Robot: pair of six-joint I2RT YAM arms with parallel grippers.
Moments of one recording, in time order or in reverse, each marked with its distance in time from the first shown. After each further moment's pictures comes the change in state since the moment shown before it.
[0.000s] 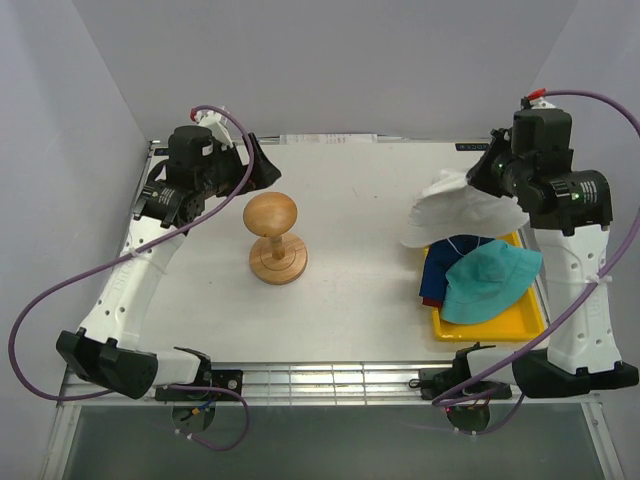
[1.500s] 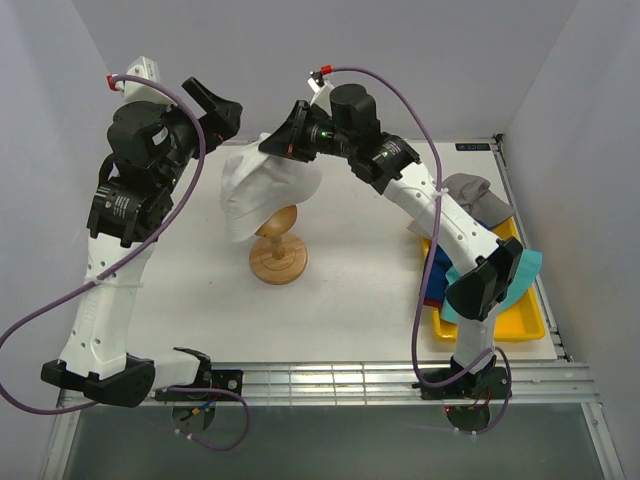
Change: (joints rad) left arm 0.000 -0.038 0.312 0.030 -0.319 -0.140; right arm 0.542 0.641 0.261 0.815 -0.530 0.406
